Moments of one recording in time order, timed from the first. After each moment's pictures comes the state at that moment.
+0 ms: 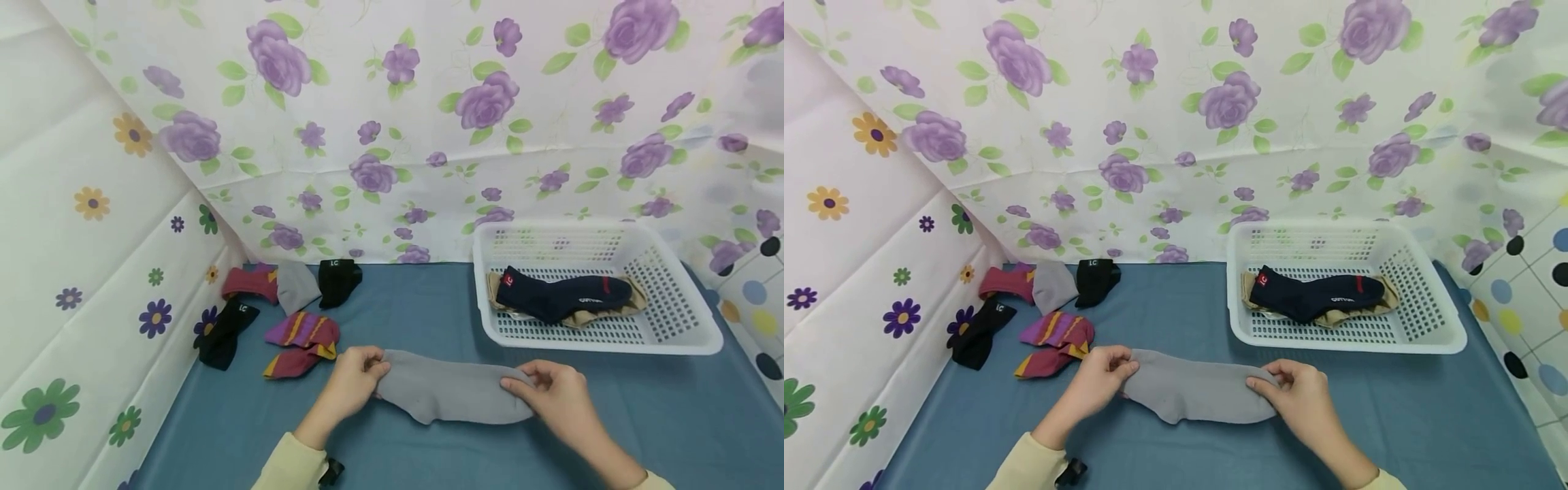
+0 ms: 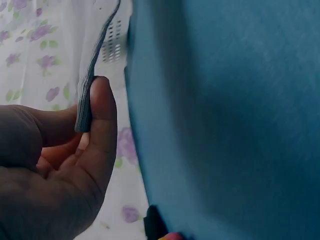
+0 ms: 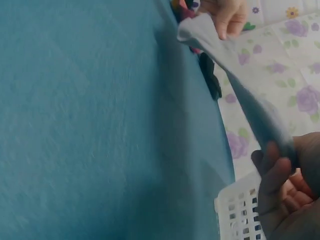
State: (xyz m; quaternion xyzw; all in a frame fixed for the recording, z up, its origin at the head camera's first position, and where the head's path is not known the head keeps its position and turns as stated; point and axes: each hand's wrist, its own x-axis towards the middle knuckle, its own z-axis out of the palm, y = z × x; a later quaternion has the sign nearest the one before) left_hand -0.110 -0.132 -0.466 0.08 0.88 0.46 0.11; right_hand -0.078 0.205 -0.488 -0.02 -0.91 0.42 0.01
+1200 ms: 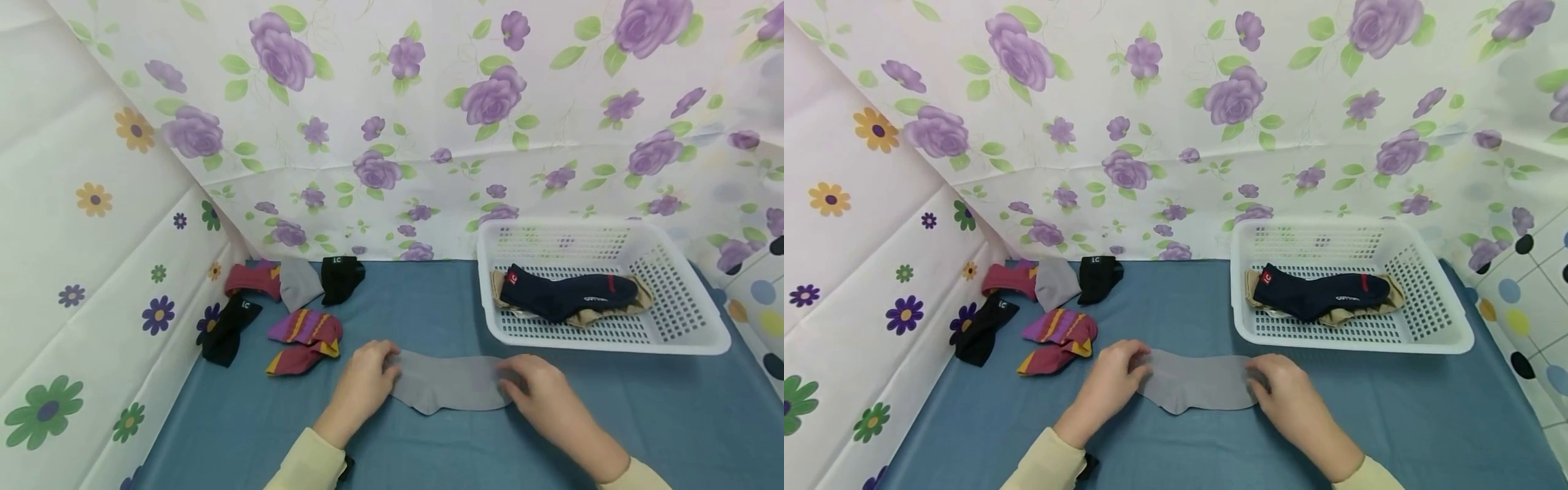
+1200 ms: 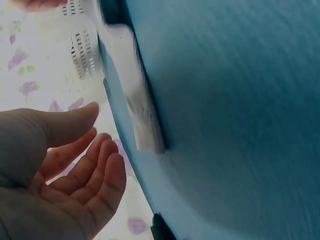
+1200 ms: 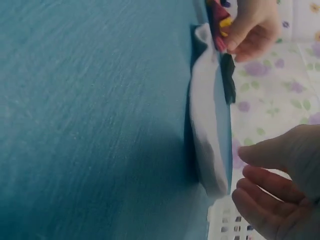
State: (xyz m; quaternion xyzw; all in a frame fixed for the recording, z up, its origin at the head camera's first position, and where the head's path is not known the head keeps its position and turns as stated) left_hand -0.109 -0.112 -0.481 0.09 0.95 0.29 0.00; right_hand -0.085 0.185 -0.486 0.11 -0.96 0.25 0.03
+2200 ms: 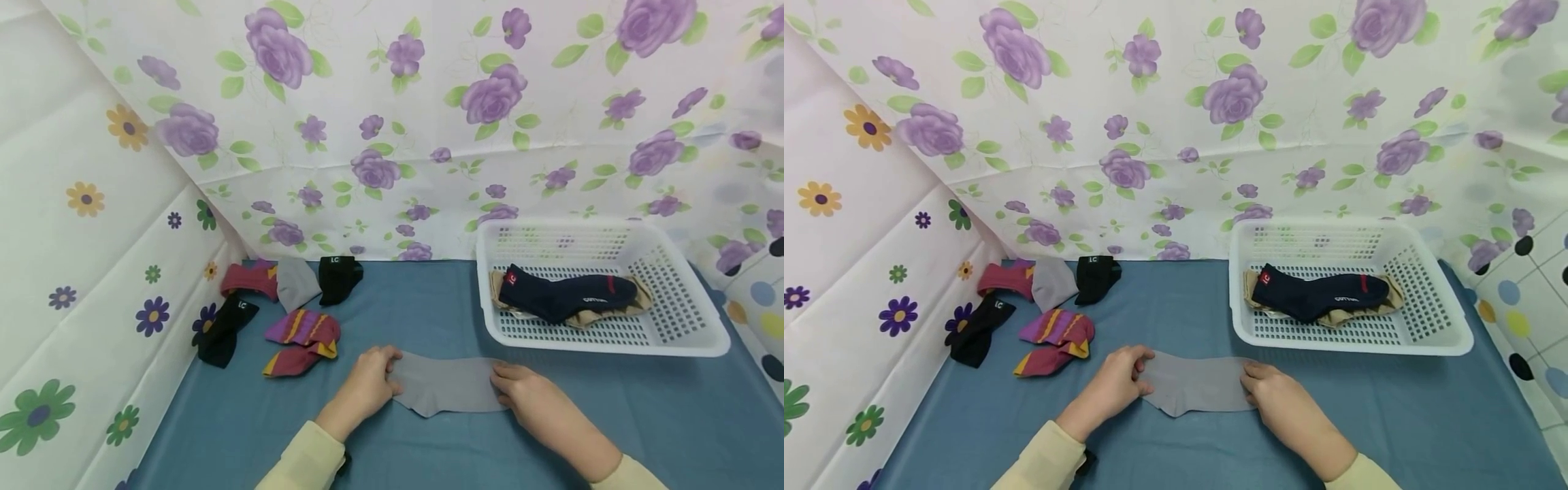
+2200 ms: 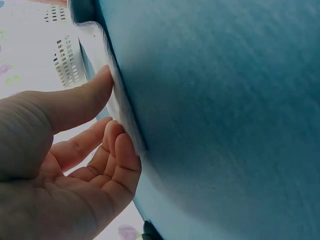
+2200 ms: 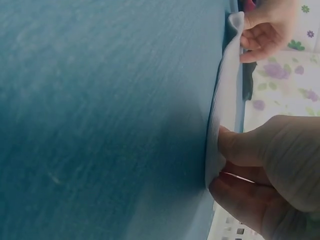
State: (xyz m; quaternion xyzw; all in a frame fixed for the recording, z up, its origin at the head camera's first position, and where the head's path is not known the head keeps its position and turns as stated) left_hand -0.118 -0.111 -0.494 0.10 0.93 0.32 0.13; right_hand -0.088 0.188 -0.506 0.28 -0.96 0.08 0.02
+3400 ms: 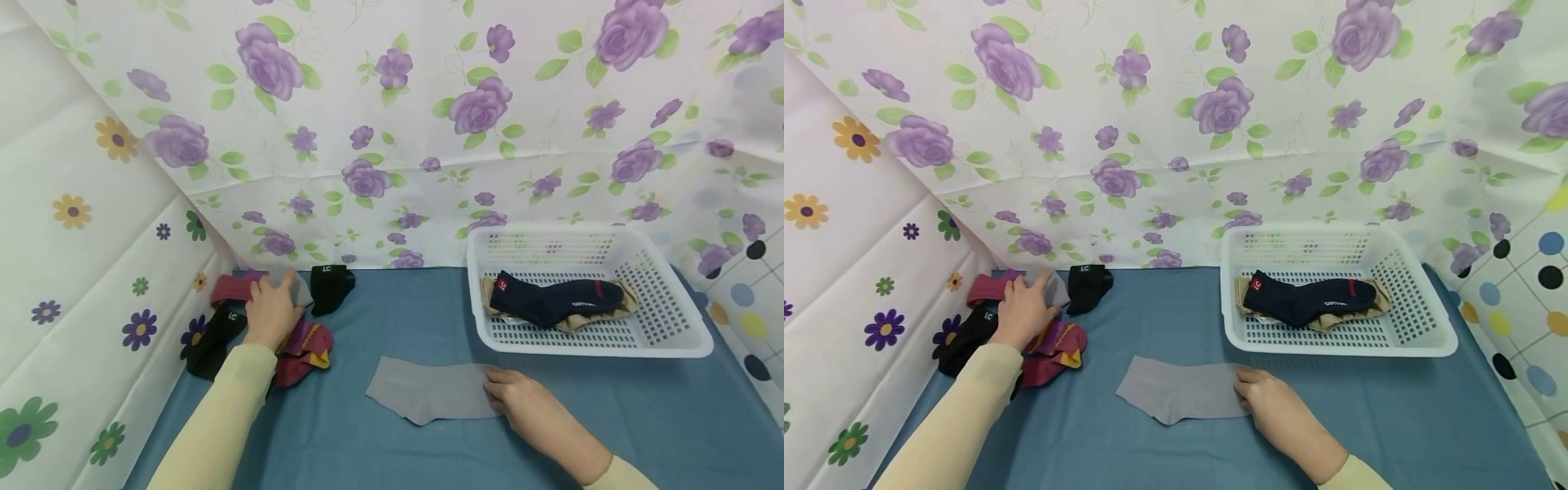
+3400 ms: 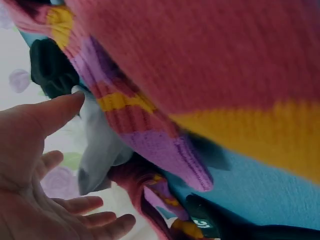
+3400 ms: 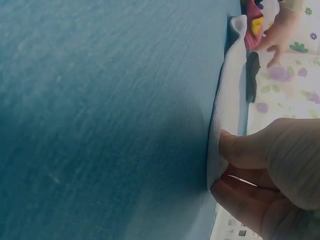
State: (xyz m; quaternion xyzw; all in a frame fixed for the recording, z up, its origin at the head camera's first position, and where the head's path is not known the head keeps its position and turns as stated) left_hand -0.247 -0.258 -0.464 -0.04 0.99 0.09 0.00; right_hand -0.090 0.188 -0.504 0.26 -0.96 0.10 -0.01
